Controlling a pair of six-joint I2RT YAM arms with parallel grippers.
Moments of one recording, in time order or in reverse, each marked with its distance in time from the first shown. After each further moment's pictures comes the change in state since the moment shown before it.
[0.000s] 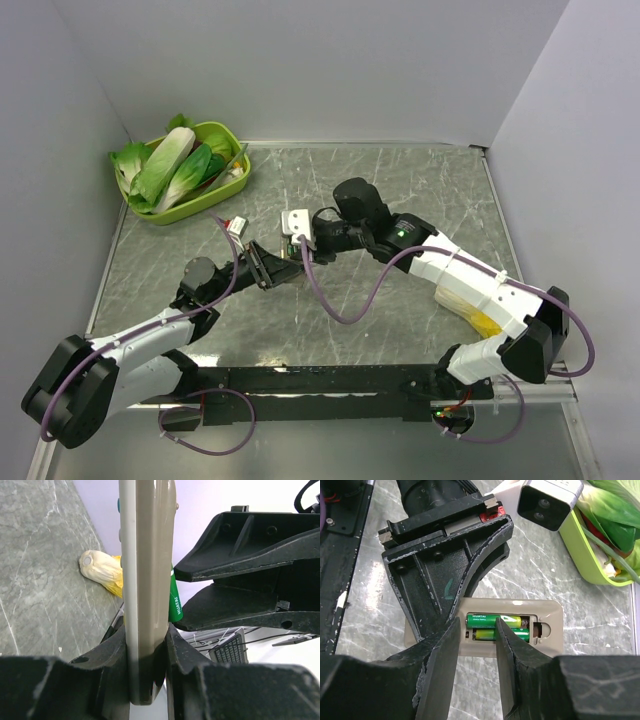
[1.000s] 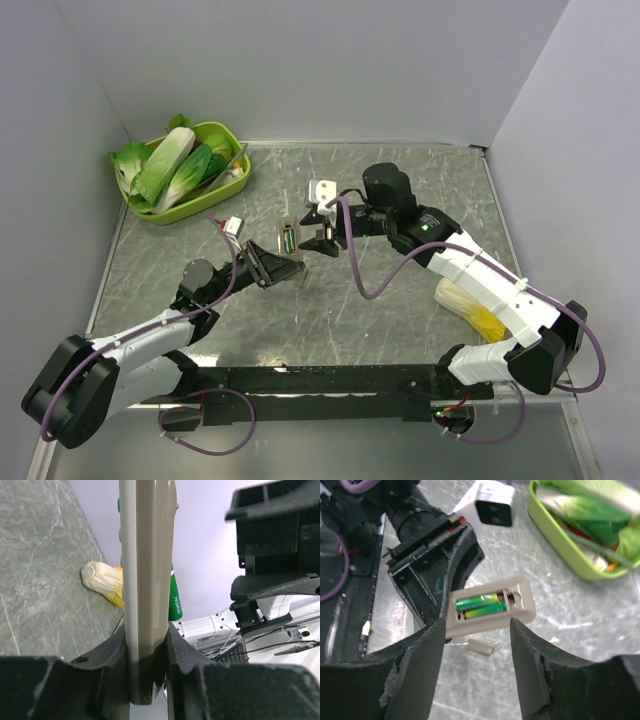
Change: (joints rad) left arm 0.000 0.000 -0.019 0.043 -0.053 -0.004; right arm -0.126 -0.071 0.000 0.070 -0.130 0.211
